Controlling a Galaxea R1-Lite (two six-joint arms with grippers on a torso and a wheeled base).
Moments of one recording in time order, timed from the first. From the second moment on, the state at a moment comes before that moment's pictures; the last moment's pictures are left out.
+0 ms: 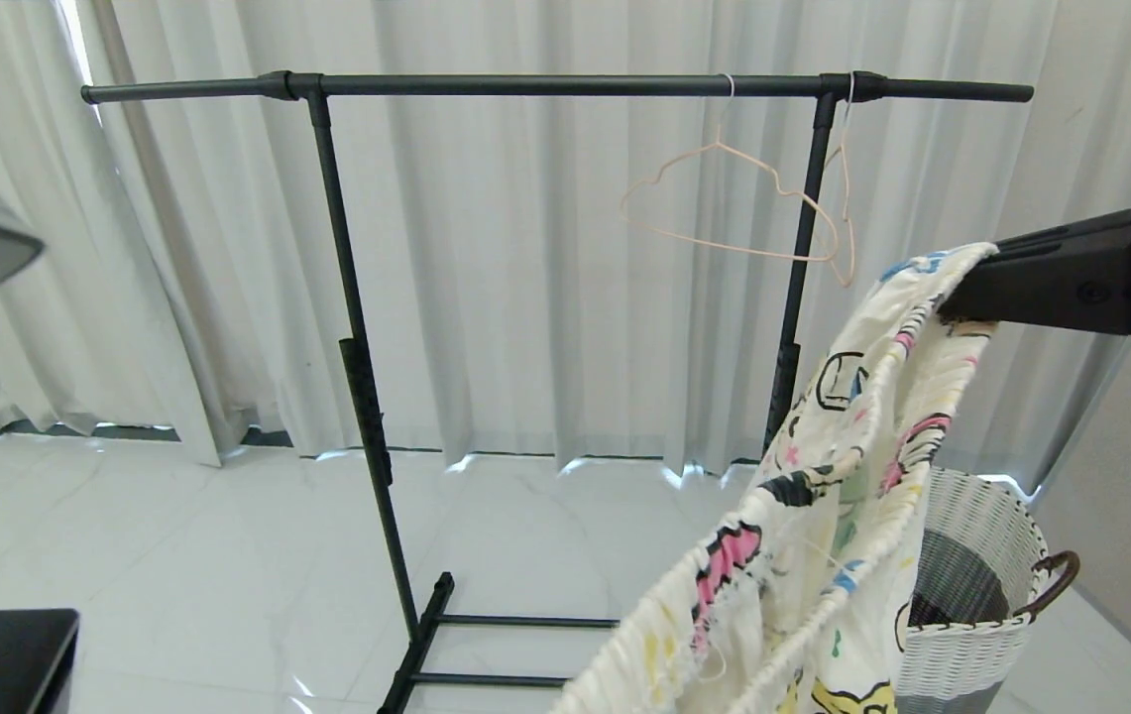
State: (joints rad) left arm -1.42 1.24 -1.28 0.56 0.26 -0.51; right arm 1.06 1.35 -1.54 0.52 -0.20 0.00
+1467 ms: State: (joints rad) left arm -0.95 1.32 -1.27 0.36 0.30 -0.14; right arm 1.05 1.22 -1.43 0.65 -0.20 0.01
